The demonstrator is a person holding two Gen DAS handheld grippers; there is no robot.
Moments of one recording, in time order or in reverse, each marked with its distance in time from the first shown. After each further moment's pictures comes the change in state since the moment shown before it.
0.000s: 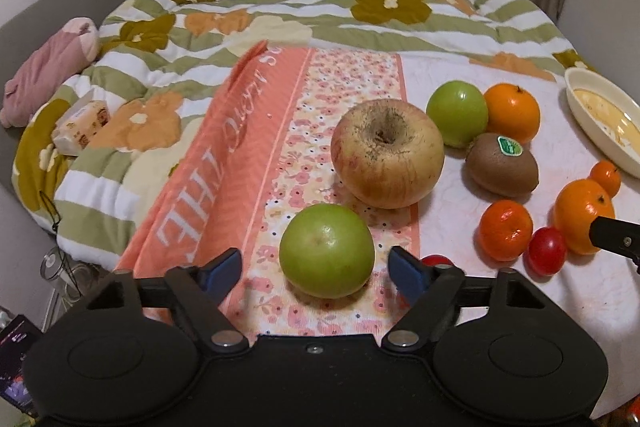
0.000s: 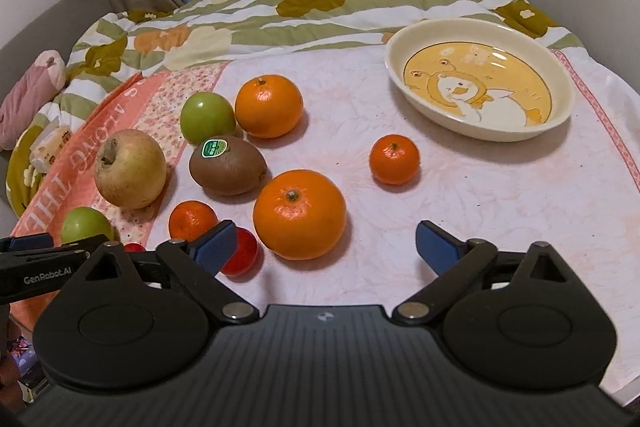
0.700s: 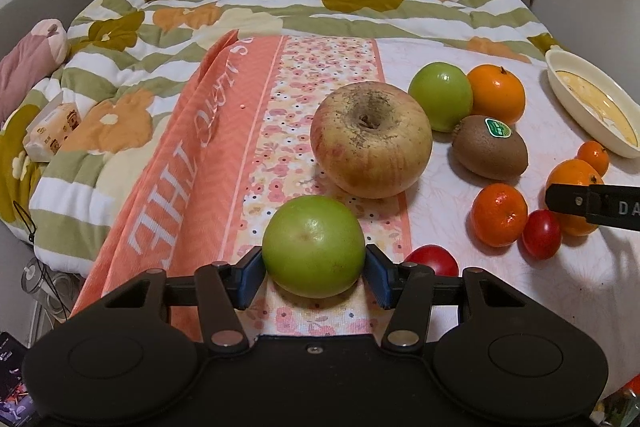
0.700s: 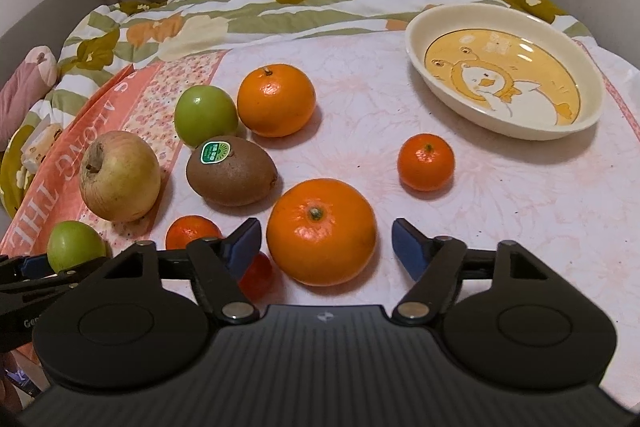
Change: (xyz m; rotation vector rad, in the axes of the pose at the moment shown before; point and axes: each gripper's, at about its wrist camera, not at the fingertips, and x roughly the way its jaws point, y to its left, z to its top) left arm 0.012 0.004 0.001 0.049 0.019 -0.076; right arm 0.031 0.015 0.010 0.020 0.040 -0.006
